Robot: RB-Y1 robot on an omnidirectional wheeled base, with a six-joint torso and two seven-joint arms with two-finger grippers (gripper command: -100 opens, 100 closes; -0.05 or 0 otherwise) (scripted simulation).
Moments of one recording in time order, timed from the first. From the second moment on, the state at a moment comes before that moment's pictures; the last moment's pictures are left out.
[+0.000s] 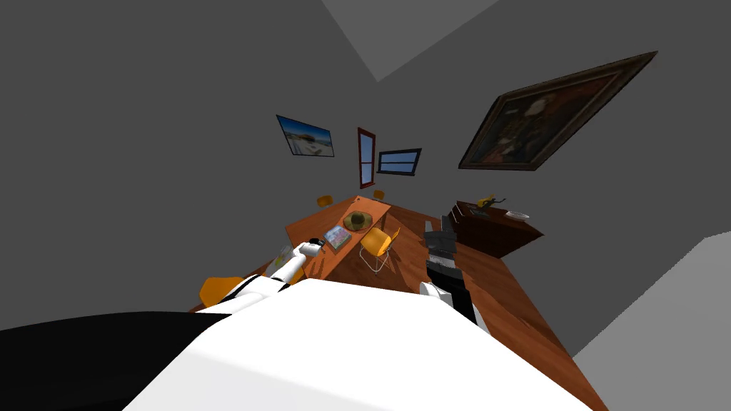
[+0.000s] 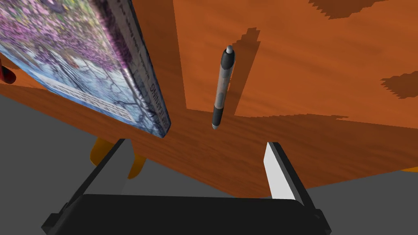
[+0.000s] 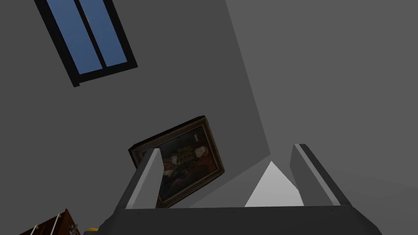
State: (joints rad) left arm -0.26 0.48 -0.06 -0.83 0.17 0.54 -0.37; right arm 0.55 0.03 0.03 -2.25 -0.01 -0.45 -0.05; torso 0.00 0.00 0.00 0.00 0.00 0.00
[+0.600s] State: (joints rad) left arm -0.30 0.51 -0.08 -0.68 0.16 0.65 -0.43; right arm 0.55 0.03 0.03 -2.25 -0.01 -0.45 -0.05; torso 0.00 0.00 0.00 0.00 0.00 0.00
